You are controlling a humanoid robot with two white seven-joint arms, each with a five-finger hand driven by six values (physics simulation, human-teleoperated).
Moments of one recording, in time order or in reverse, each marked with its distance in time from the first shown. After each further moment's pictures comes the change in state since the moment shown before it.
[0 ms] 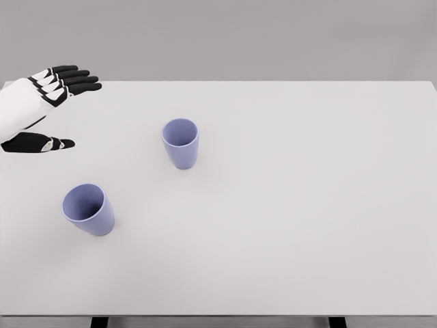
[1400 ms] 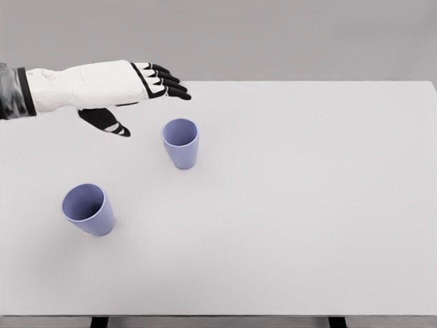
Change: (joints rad) left arm -0.699 -0.132 -0.522 0.020 0.111 0.179 -0.526; right arm 0.002 0.000 0.004 0.007 -0.001 0.003 0.001
